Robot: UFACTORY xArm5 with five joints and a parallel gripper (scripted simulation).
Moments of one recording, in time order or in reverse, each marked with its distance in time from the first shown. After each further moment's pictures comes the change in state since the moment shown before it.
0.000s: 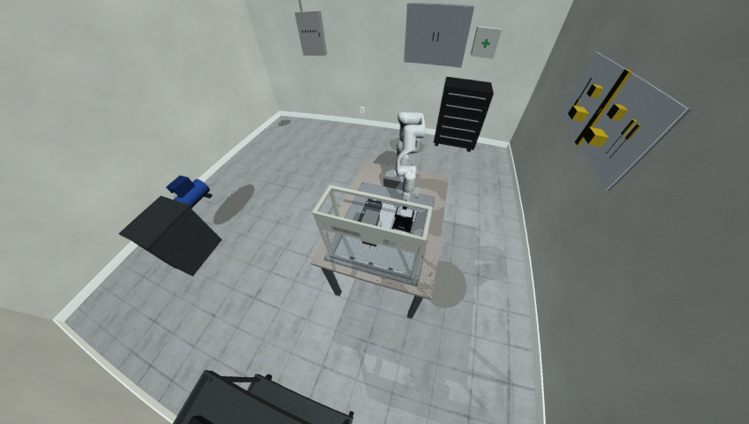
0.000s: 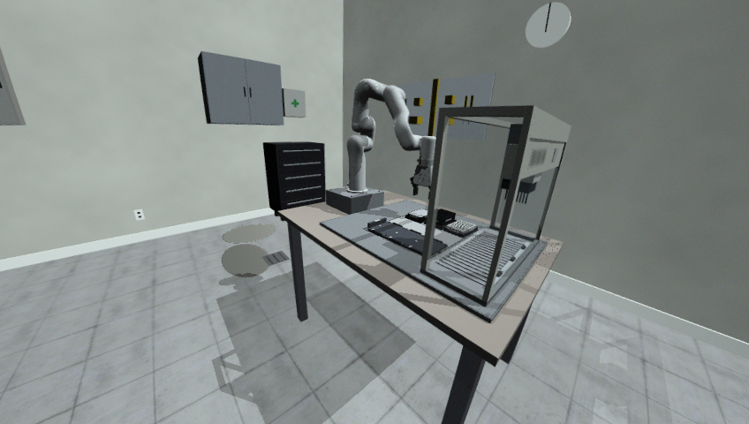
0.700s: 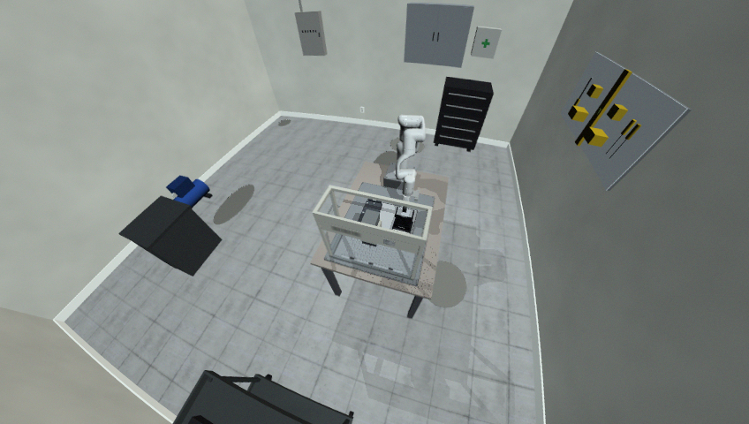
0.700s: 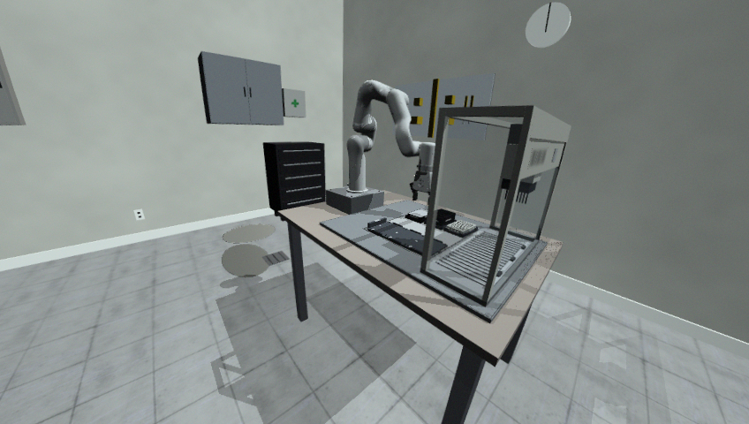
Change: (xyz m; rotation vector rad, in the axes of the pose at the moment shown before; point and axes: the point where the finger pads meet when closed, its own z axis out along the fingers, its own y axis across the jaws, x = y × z) arm 0.000 0.000 0.029 -0.001 0.000 0.000
